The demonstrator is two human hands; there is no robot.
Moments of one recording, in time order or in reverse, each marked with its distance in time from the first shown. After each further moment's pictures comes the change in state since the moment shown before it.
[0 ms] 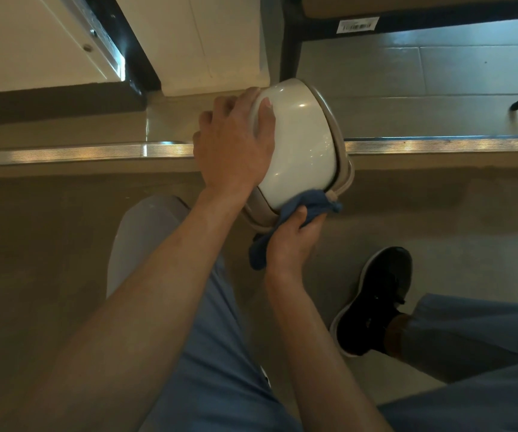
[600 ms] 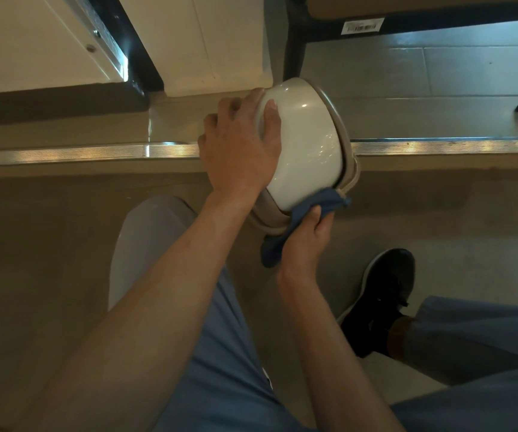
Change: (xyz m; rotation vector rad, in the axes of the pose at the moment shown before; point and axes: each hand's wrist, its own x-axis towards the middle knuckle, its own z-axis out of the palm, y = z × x) left_hand -0.001 0.004 0.004 0.016 0.008 -0.028; right_hand 0.017 0.003 -0.007 0.167 -0.044 0.027
